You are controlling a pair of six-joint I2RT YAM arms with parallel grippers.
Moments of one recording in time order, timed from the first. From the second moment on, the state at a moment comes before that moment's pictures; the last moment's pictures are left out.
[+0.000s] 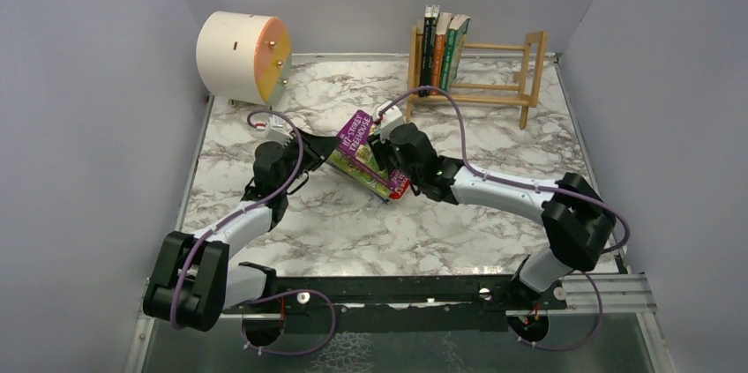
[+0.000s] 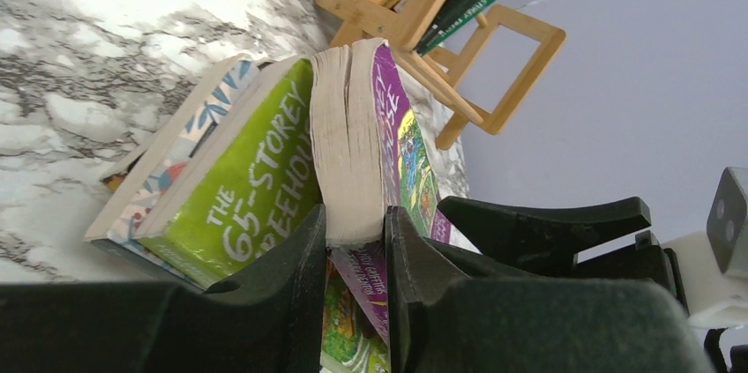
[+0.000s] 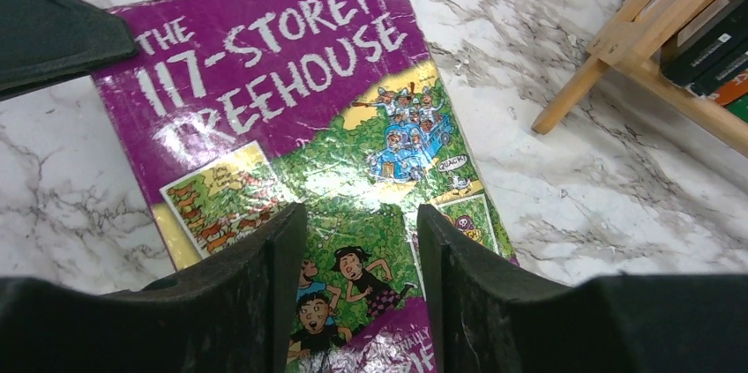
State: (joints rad) left arm -0.26 1.21 0.40 0.66 0.25 -1.03; right arm 0.91 1.62 1.02 0.19 0.34 0.03
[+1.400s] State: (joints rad) left arm -0.26 1.13 0.48 0.55 0.30 -1.04; right arm 1.21 1.76 1.04 0.28 0.96 -0.43
